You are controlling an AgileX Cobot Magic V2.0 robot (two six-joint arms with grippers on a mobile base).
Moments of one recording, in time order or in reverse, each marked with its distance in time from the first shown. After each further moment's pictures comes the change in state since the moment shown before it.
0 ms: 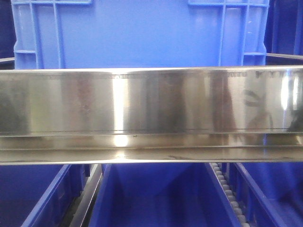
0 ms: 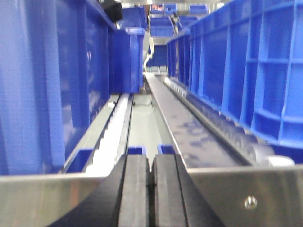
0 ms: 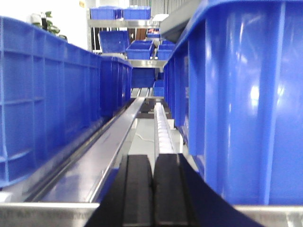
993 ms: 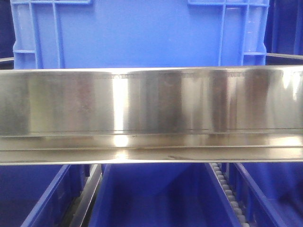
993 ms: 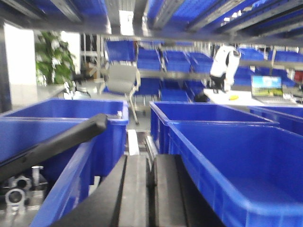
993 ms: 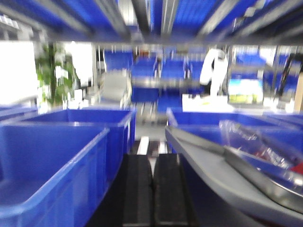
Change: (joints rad) left arm -0.004 0.498 -0.798 -0.070 0.265 0.000; right arm 0.000 0.492 -0.711 0.000 0.228 0.000
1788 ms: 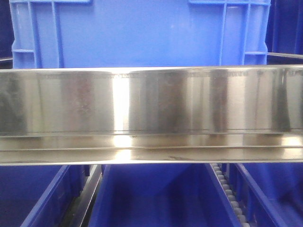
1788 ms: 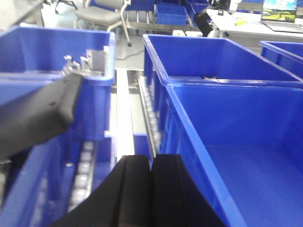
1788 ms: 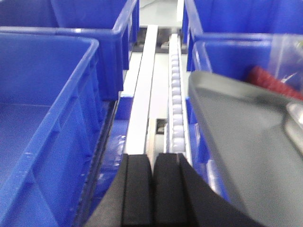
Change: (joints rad) left arm 0.000 0.654 -0.524 -0.049 0.211 0.000; right arm 0.000 0.746 -0.642 0.017 0.429 0.000
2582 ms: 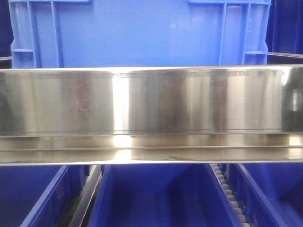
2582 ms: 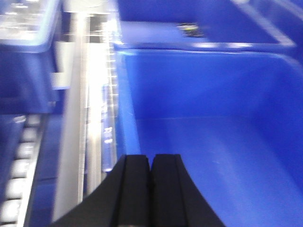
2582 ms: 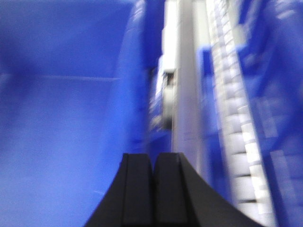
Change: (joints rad) left arm -0.259 0.529 -0.739 0.345 0.491 -0.369; right arm 0.265 0.418 -0.541 -0.215 0.402 0.334
